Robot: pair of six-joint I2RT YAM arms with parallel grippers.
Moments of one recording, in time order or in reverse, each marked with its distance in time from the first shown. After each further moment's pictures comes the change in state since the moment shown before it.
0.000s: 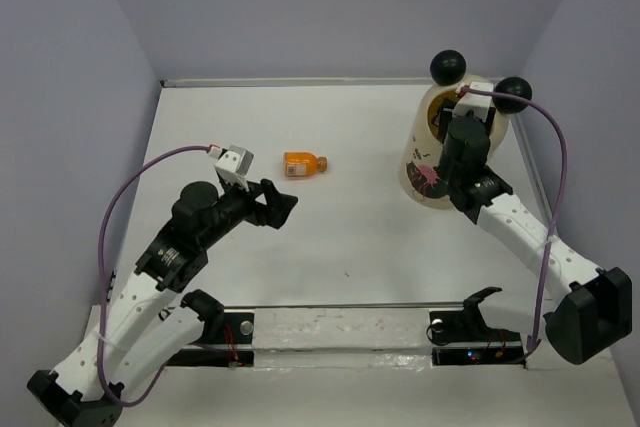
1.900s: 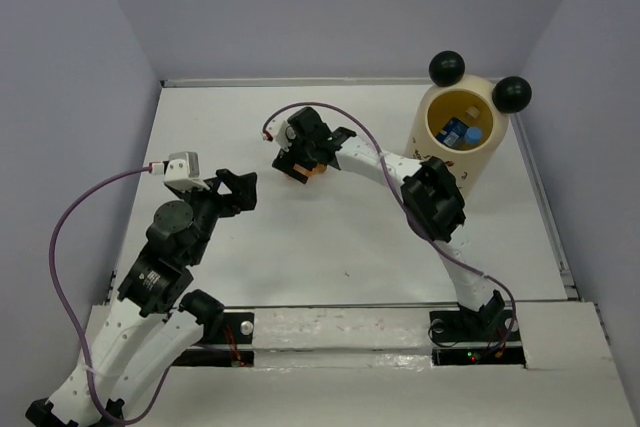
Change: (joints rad) left arm 0.024 -0.152 -0.015 -0.009 -0.448 -0.118; right arm 0.341 1.119 1.007 -0.640 -0.826 -0.346
